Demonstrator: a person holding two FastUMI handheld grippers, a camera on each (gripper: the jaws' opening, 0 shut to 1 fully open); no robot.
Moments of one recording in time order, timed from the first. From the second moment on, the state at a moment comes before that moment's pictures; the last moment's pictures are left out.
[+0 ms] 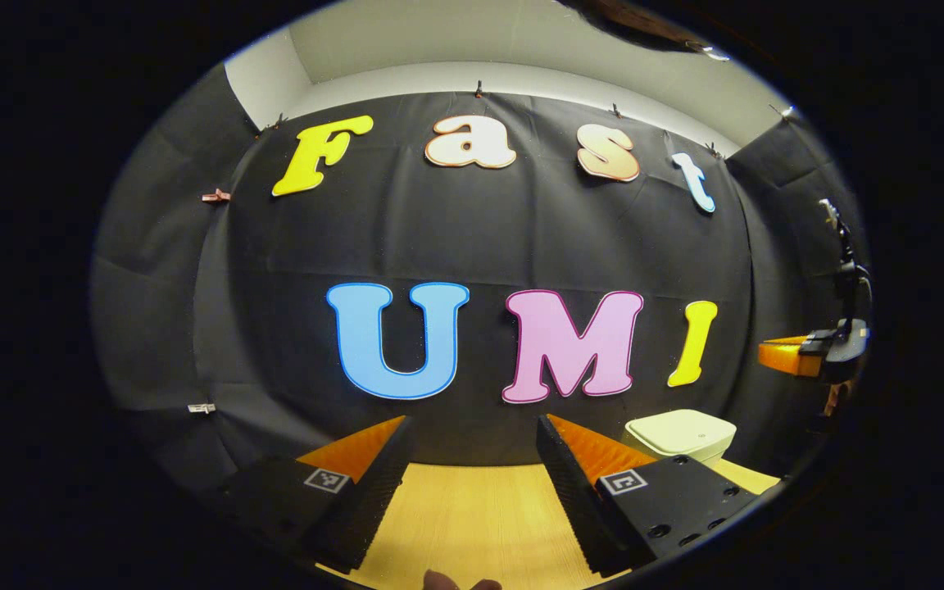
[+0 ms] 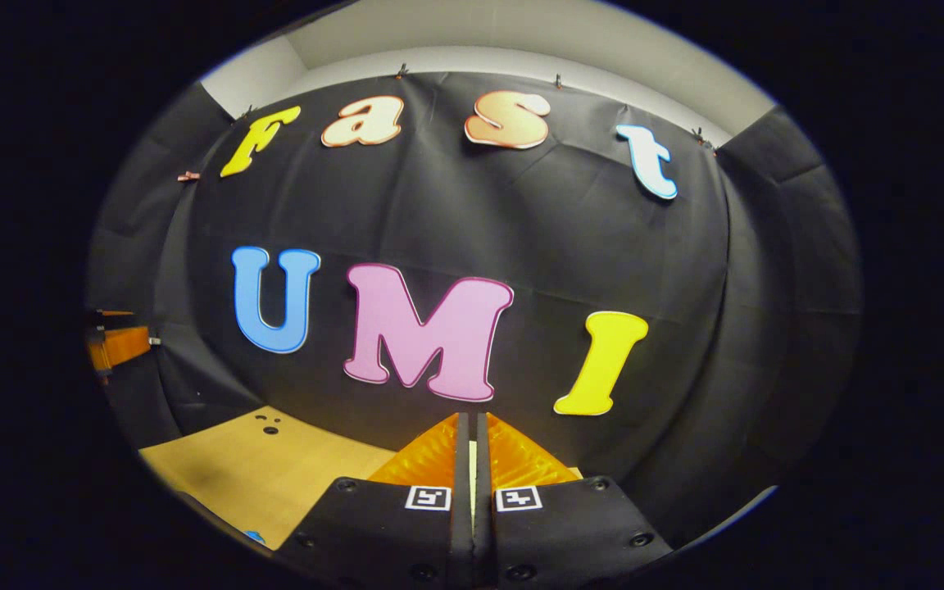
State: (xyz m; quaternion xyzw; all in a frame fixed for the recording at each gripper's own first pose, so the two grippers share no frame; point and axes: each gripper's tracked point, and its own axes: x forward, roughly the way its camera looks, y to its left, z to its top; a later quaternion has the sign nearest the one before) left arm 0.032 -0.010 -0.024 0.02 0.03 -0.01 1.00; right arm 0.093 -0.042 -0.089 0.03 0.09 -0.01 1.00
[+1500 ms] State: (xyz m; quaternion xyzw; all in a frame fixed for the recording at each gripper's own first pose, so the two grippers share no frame) left arm 0.029 -0.003 -0.038 0.02 0.05 0.01 1.00; right arm 0.143 -0.055 -0.268 0.07 0.25 0.00 0.96
